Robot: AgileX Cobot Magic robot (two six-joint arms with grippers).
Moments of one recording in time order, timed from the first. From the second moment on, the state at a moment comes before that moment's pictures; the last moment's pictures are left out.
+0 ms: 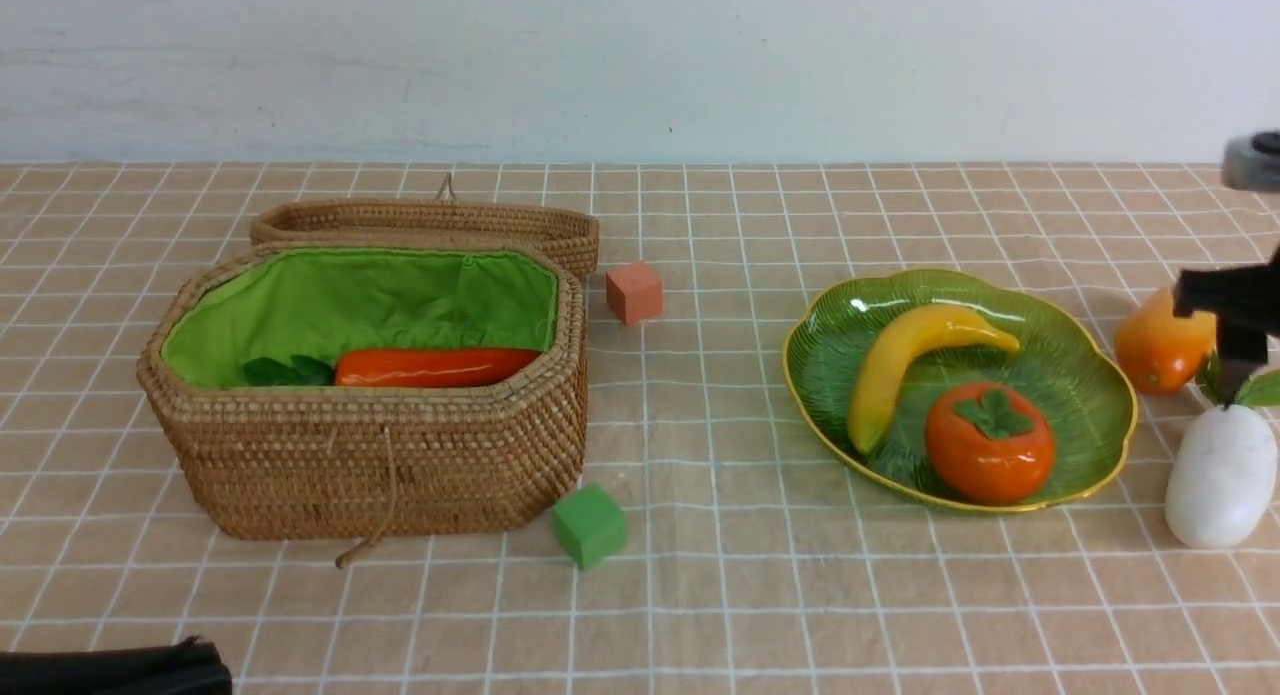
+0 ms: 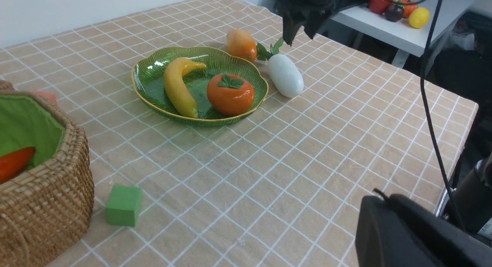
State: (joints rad) right arm -0.10 1.75 -1.39 -0.10 1.02 0.35; left arm -0.78 0.41 -0.66 -0.27 0.58 0.10
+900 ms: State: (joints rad) right arm -0.23 1.87 -1.33 0.05 0.98 0.23; left arm -0.78 0.41 -0.66 -0.23 0.58 0.09
